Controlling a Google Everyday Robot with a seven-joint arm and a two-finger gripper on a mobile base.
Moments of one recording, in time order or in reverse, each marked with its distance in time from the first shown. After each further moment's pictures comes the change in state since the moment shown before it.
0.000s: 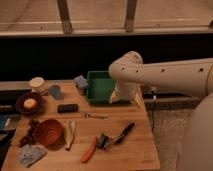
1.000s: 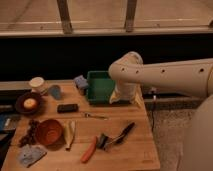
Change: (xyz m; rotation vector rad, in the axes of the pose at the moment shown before) arm 0.005 0.003 0.000 0.006 -0.012 -0.041
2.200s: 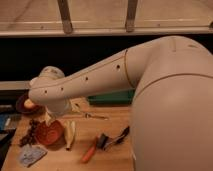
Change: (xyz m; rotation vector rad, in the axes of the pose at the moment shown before) arm 0.132 0.259 -0.040 -0.151 -0.058 -0.619
